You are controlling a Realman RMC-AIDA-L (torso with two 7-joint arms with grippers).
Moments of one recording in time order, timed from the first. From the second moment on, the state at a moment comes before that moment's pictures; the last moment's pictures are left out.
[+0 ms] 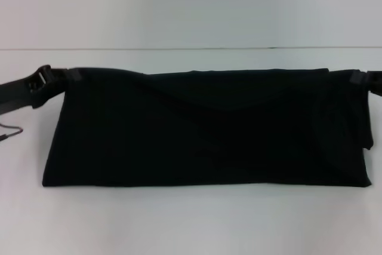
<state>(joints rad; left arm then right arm) -0.64 -1.95 0.19 0.46 2.20 1.33 -2.16 0.64 1.91 -0.27 -0.45 -2.19 -1.33 2.09</state>
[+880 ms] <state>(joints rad) -0.81 -2.04 0.21 0.42 2.14 0.87 -1.98 0.73 2.00 -0.31 -0.44 -2.08 -0.97 1.97</state>
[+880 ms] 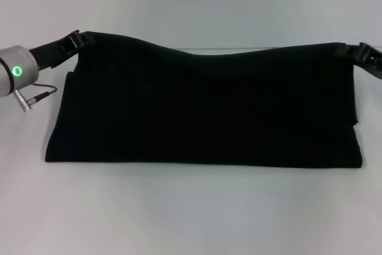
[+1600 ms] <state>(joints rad) -0.85 -2.13 0.24 0.39 1.98 0.59 -1.66 0.85 2.09 -0.43 -0.37 -2.07 -0.51 1.72</state>
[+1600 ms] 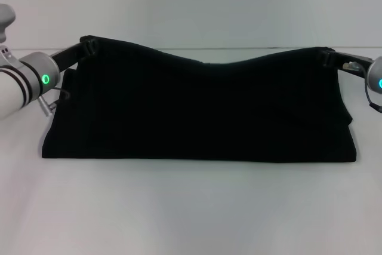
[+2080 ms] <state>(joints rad) -0.81 -2.13 0.23 0.34 1.74 0.59 -1.46 0.85 2.09 -0.43 -0.36 -1.99 -0.49 1.65</state>
